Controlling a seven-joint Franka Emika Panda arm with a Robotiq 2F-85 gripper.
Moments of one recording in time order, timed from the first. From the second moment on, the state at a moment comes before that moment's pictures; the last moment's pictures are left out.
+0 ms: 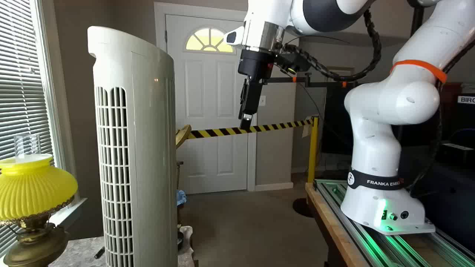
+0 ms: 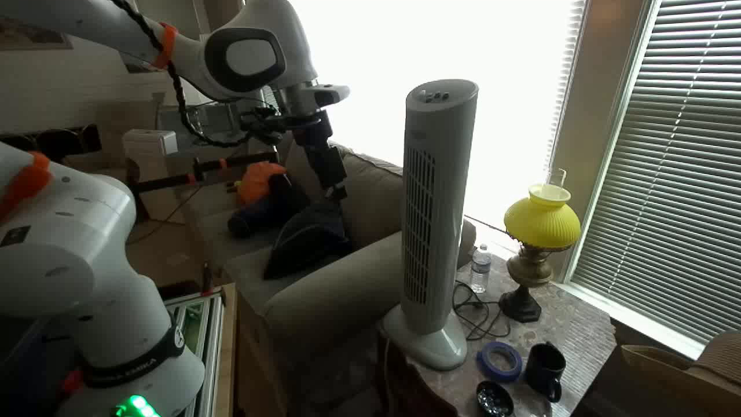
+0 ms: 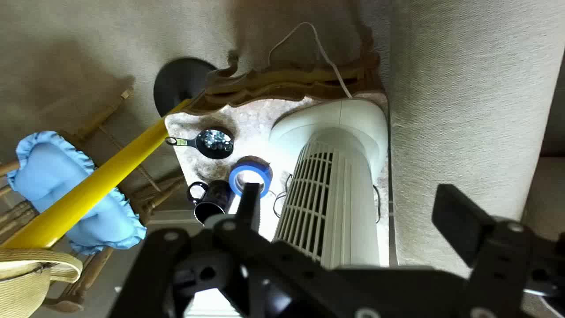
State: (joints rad) arm 0.09 -0.66 0.26 -2.70 -0.03 2.23 0.17
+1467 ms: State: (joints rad) arm -0.10 -0.43 -0.10 -2.52 0.01 2.24 0.17
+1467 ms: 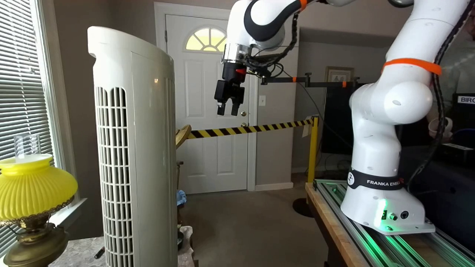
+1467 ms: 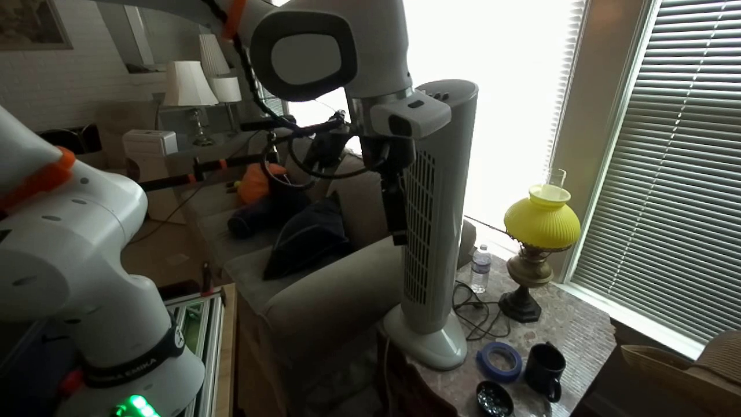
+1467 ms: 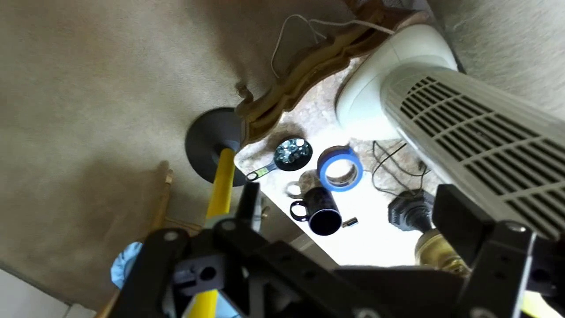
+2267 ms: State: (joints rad) arm -0.12 0.21 -0.10 -2.26 0.19 2.67 0.60
